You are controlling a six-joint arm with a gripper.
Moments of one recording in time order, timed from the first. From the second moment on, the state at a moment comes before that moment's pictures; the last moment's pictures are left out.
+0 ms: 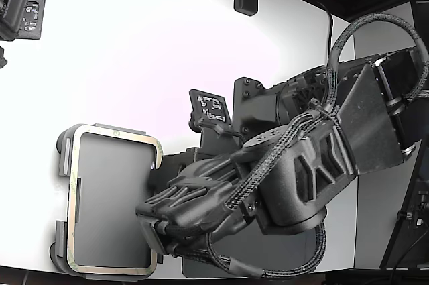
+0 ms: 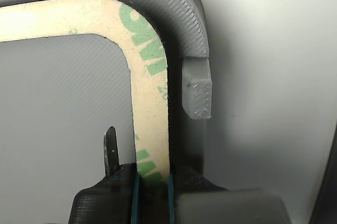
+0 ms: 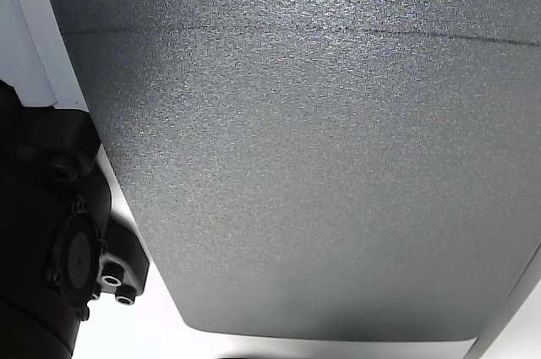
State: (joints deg) arm 29.5 76.8 76.1 94.3 6.0 123.2
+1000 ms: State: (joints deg) arm 29.4 74.8 75.3 94.3 5.2 123.8
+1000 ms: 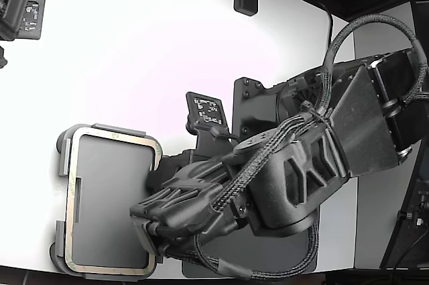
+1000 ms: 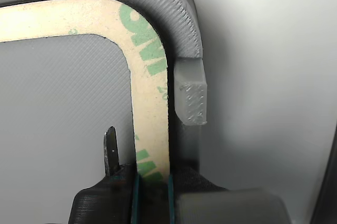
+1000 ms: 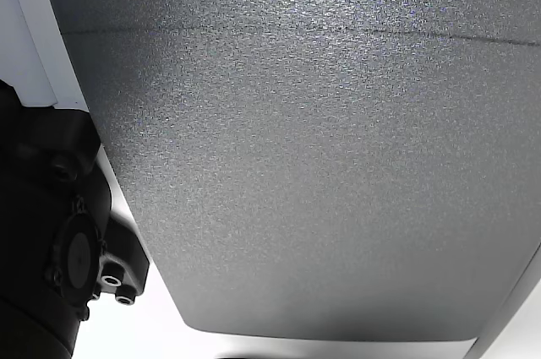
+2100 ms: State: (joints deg) arm 29.4 77.9 65.4 93.9 18.5 115.7
